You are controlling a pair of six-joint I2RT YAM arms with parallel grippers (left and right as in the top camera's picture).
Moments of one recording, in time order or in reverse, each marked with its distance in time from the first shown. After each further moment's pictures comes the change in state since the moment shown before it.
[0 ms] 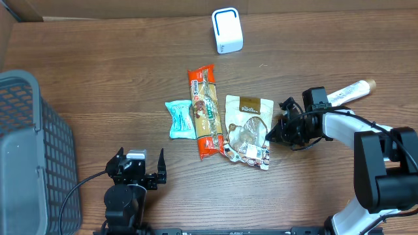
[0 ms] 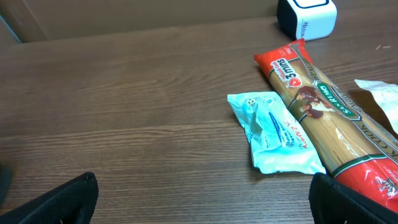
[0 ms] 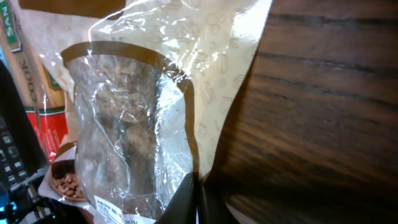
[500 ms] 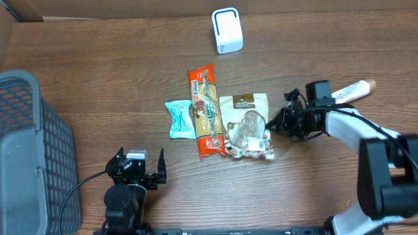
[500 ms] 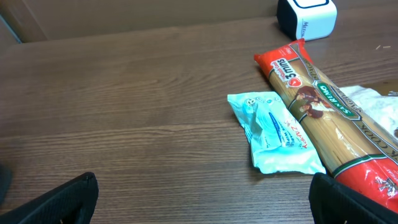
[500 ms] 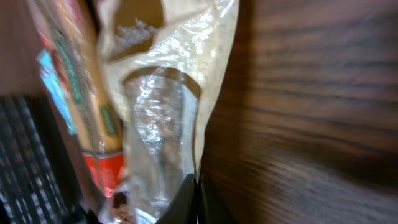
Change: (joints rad) left arm 0.000 0.000 0.000 0.000 0.000 0.000; right arm -0.015 -0.076 0.027 0.067 0.009 0.225
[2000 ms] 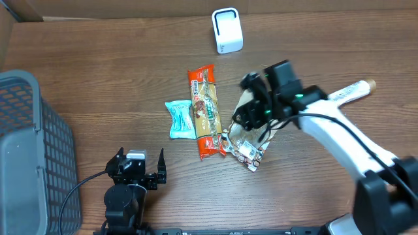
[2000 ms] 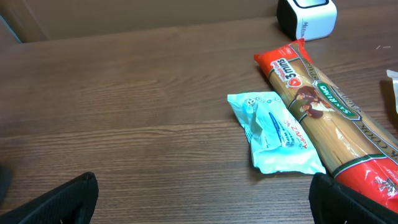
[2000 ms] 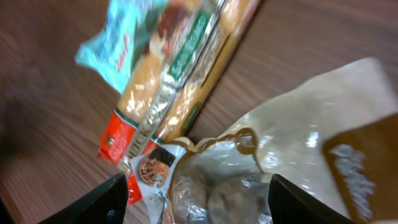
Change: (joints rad) left arm 0.000 0.000 0.000 0.000 0.000 0.000; right arm 0.341 -0.063 0.290 -0.228 0.275 -0.475
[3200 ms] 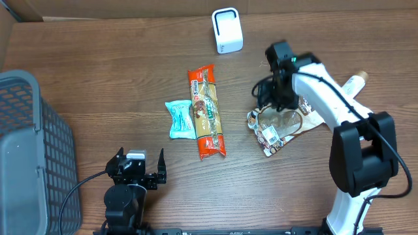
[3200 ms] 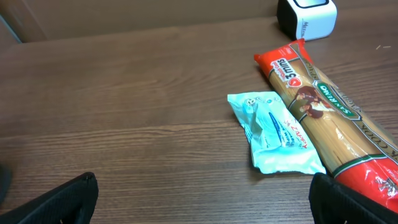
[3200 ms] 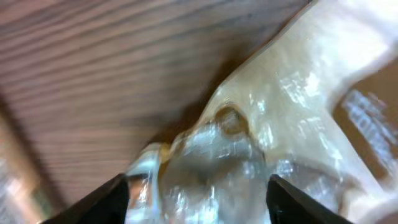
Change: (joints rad) left arm 0.000 0.000 0.000 0.000 0.000 0.000; right arm -0.113 0.306 0.417 -0.438 0.374 0.549
